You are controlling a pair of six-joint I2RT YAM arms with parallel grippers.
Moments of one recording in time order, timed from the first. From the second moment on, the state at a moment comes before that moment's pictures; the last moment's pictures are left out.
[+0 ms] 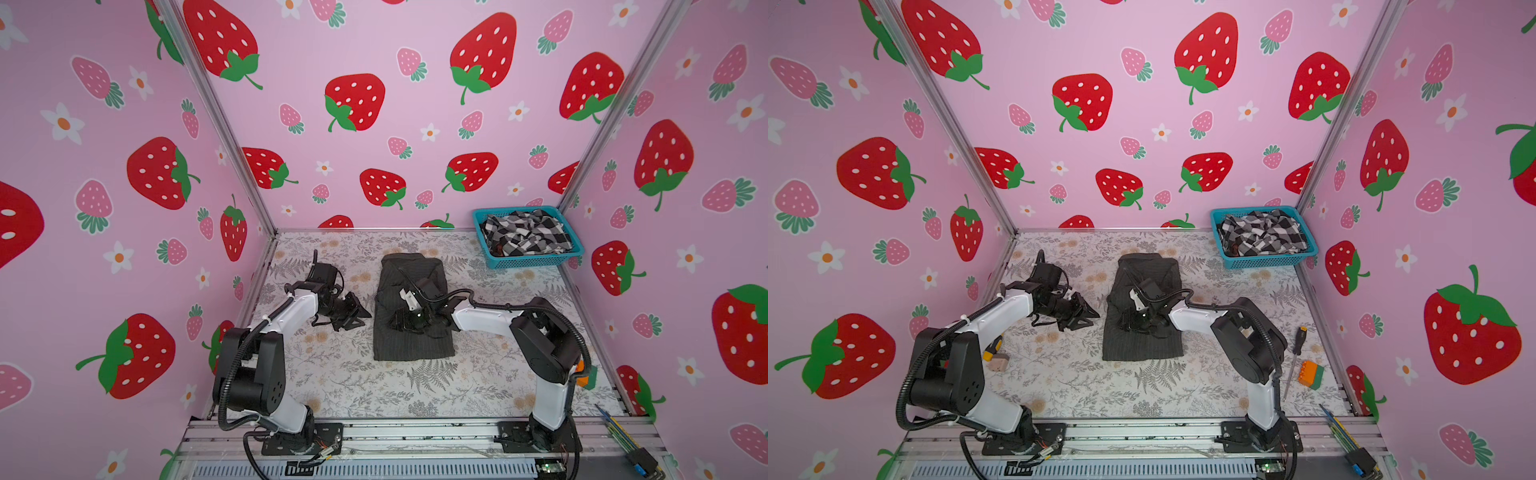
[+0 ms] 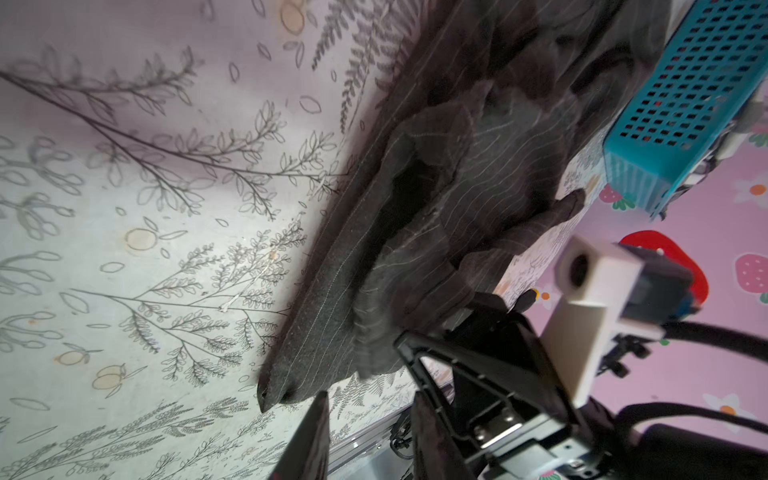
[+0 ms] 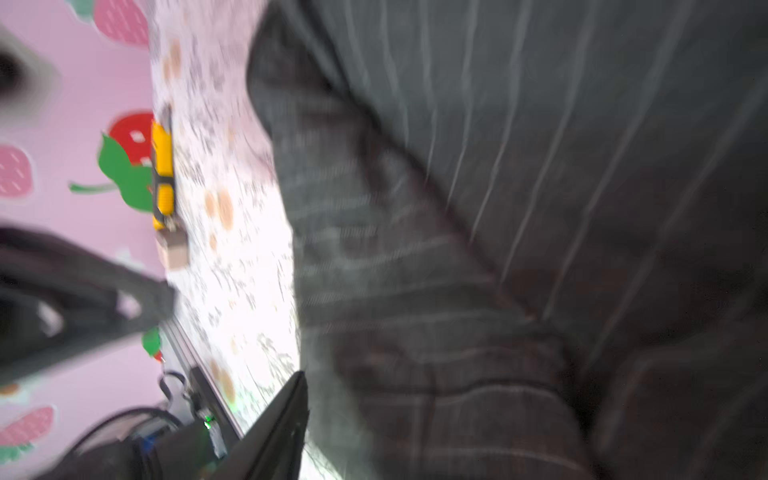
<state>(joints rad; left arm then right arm) -0.15 1.56 0.99 -0.70 0.67 -0.75 0.86 1.91 1.16 -0.11 -0.40 0.76</state>
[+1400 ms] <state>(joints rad) -0.26 2.19 1.61 -0.74 0.62 -0.73 0.56 2.08 1.47 -0.43 -0.34 0.43</state>
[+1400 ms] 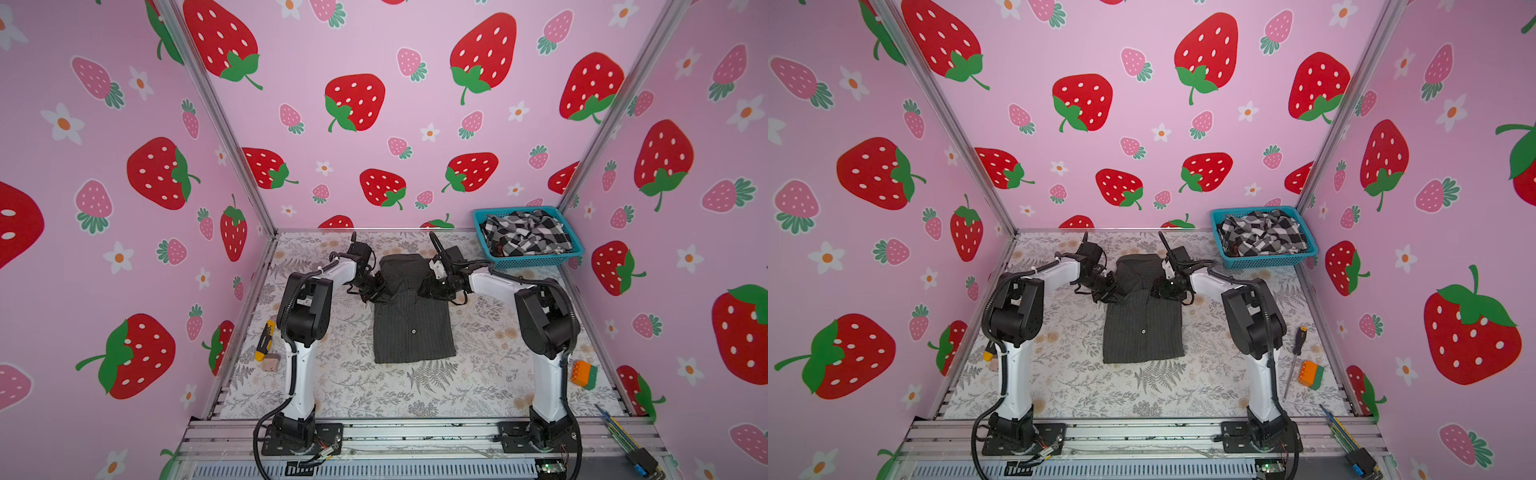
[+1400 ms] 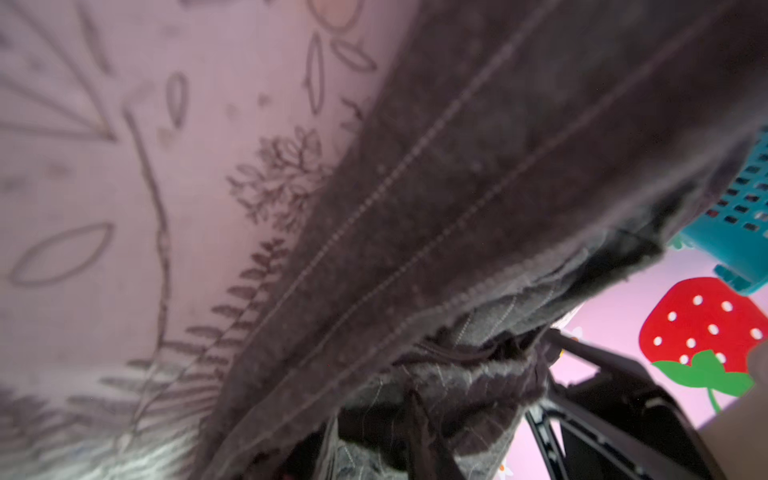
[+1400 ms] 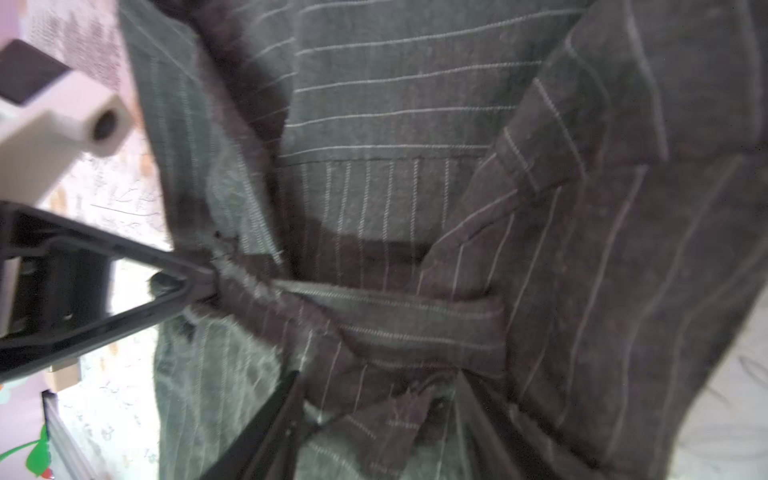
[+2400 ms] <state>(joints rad) -0.26 1.60 0.93 -0.82 0.65 -0.62 0.62 1.44 0.75 -0.50 -0.34 0.42</state>
